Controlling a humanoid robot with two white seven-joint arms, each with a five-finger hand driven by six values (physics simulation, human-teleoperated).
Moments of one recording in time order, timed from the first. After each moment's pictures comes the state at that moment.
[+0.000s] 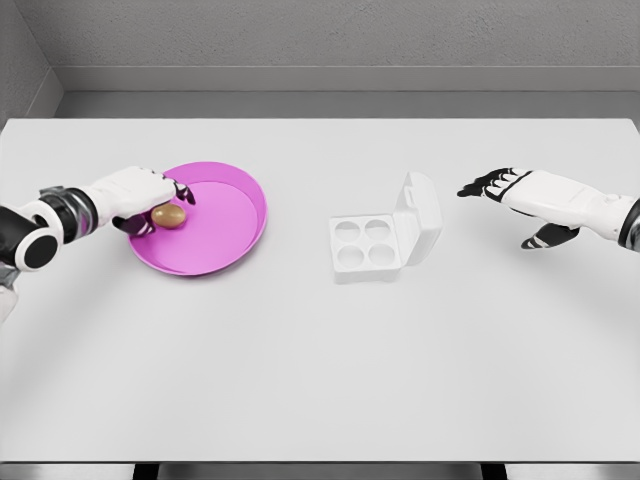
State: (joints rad) left arm -0.54 0.67 -0.55 -1.49 -0.72 -0.11 -0.61; right arm -0.47 -0.80 0.42 -1.35 0.44 -0.61 0.46
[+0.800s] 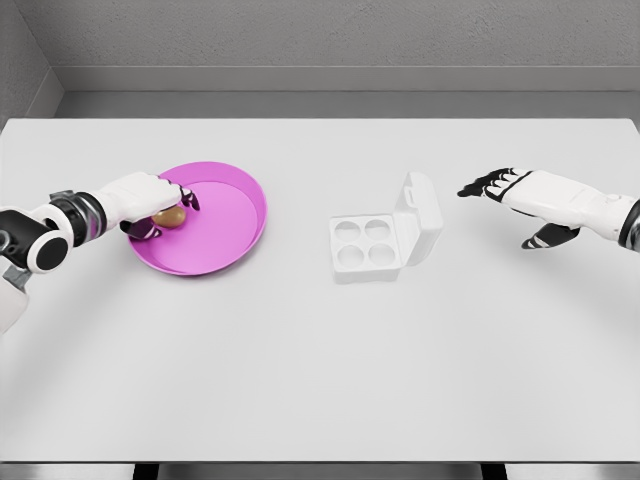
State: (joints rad) left arm -0.54 0.64 -0.55 -1.45 -0.73 -0.11 -0.61; right arm -0.47 -0.80 0.42 -1.34 0.44 -0.61 0.46
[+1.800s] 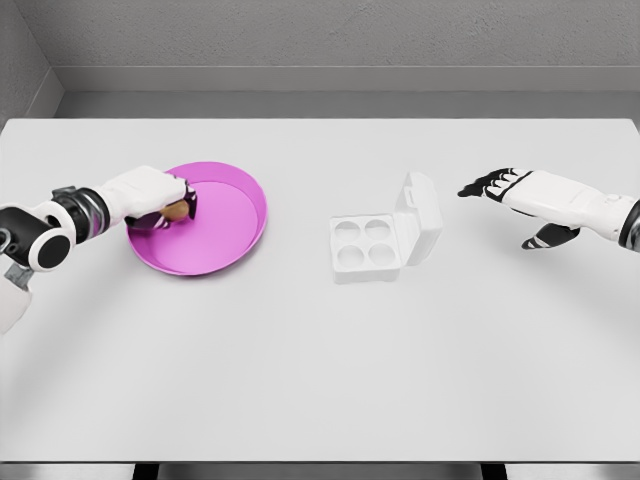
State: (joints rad) left arm -0.54 0.63 -0.54 -1.49 -0.73 -0.11 -0.61; right arm -0.46 -0.80 0.42 -1.34 0.44 -0.61 0.46
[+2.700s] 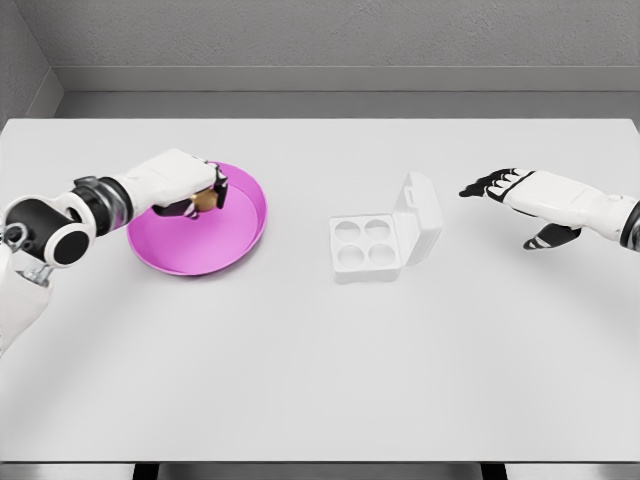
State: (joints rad) left arm -0.54 0.57 -0.51 -1.59 -0.72 -0.11 -0.61; right arm -0.46 -0.81 0.42 -1.34 0.44 -0.61 0.46
